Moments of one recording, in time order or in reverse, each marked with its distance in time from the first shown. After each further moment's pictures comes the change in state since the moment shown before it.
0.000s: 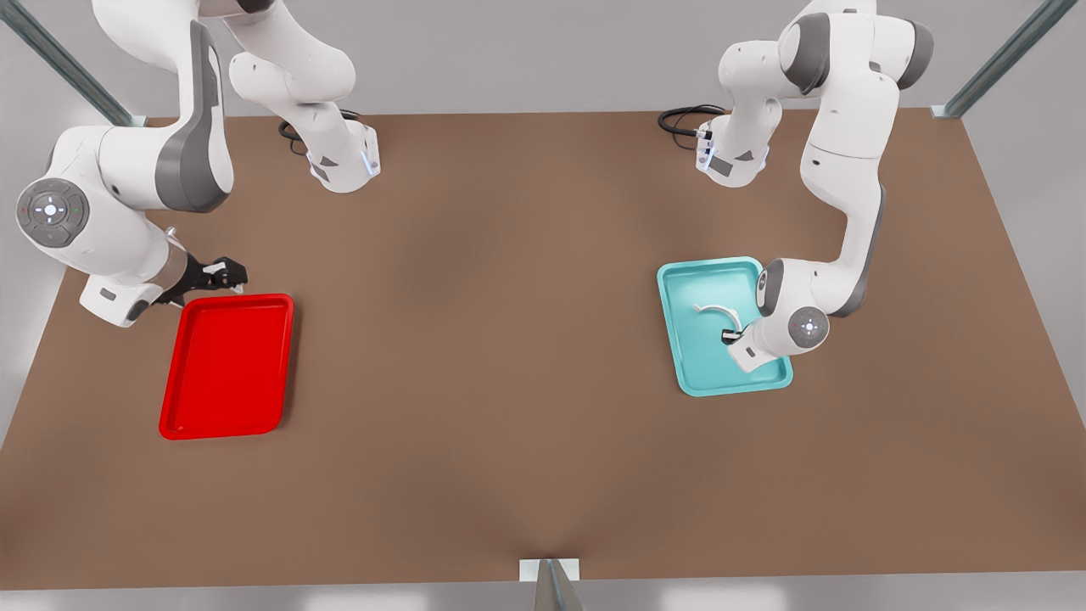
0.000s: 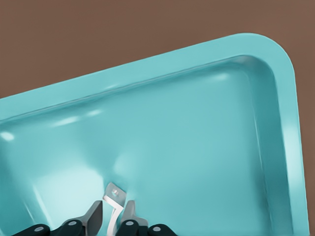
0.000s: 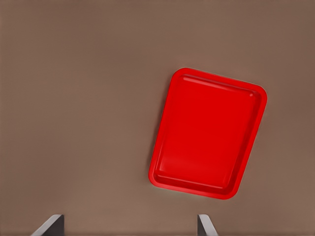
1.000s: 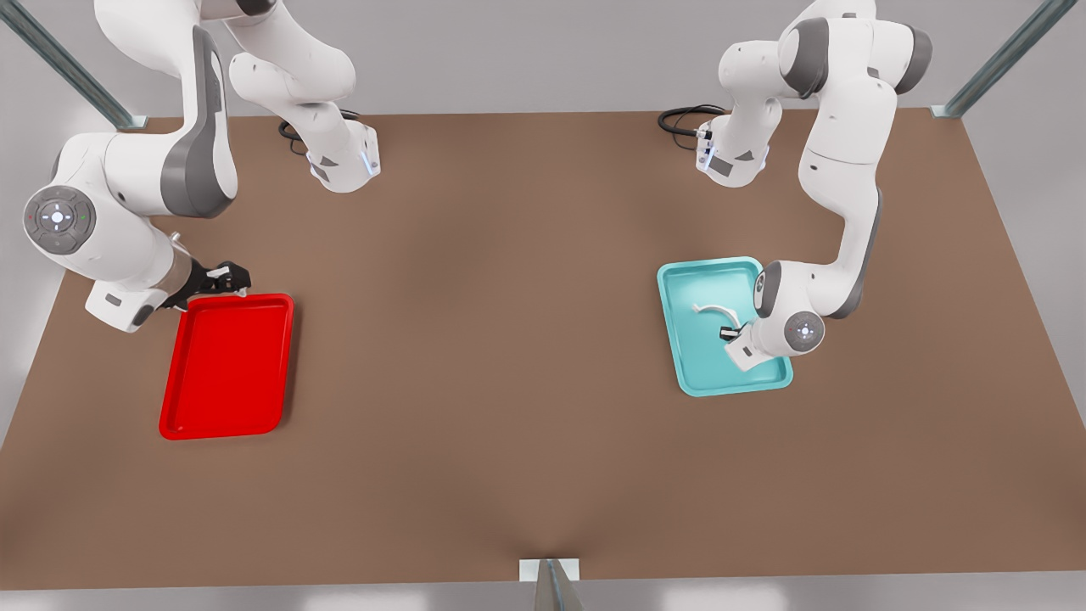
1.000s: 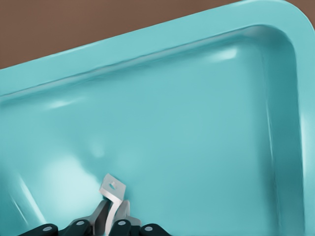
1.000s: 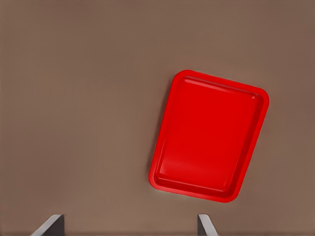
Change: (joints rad) left arm -0.001 0.020 0.001 0.000 0.000 -0.034 0.001; right arm 0.002 0.014 0.002 0.002 0.000 0.010 -0.002
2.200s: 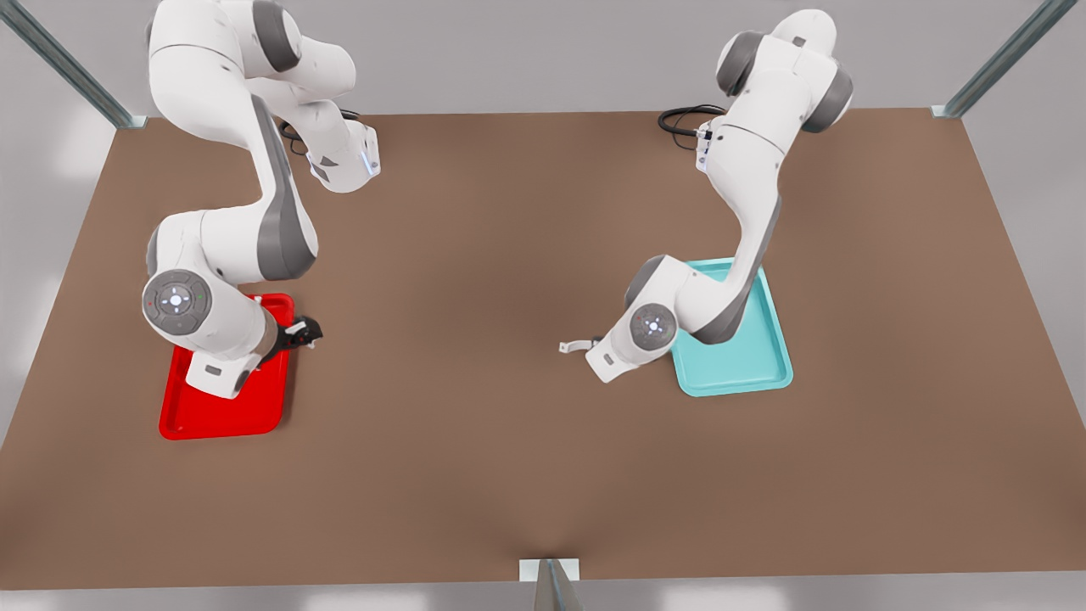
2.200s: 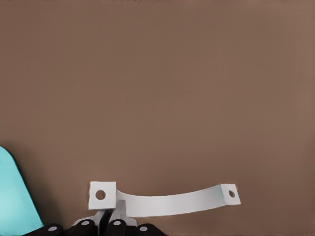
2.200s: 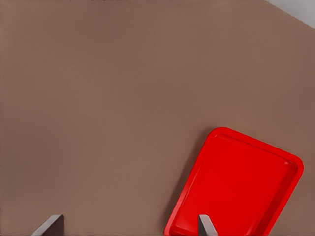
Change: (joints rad) left arm -0.361 0.185 -0.092 0.672 -0.043 -0.345 -0.421; right arm 0.158 0.324 0.016 0.296 0.022 0.028 0.001
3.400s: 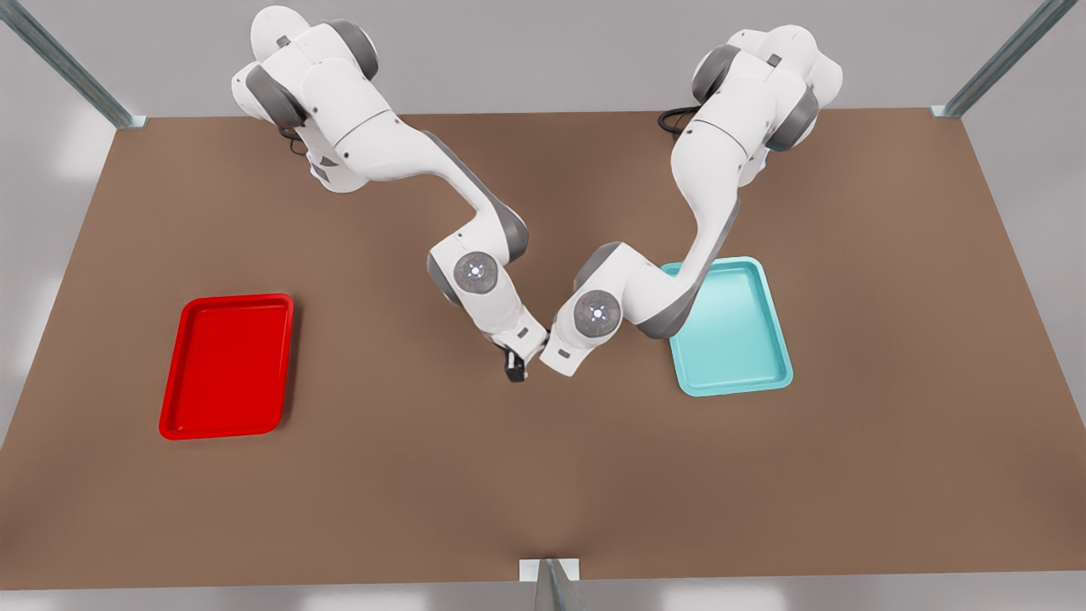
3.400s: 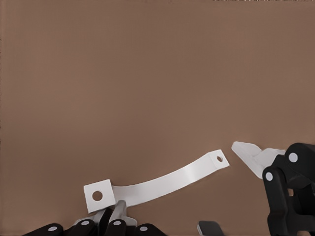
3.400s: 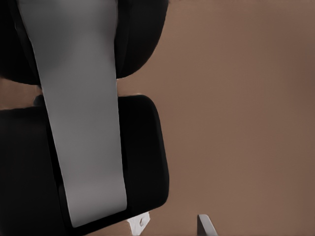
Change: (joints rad) left arm -0.096 0.106 -0.034 0.236 -0.075 -0.124 -0.533; right arm 0.412 0.216 0.079 -0.234 0.116 0.805 -0.724
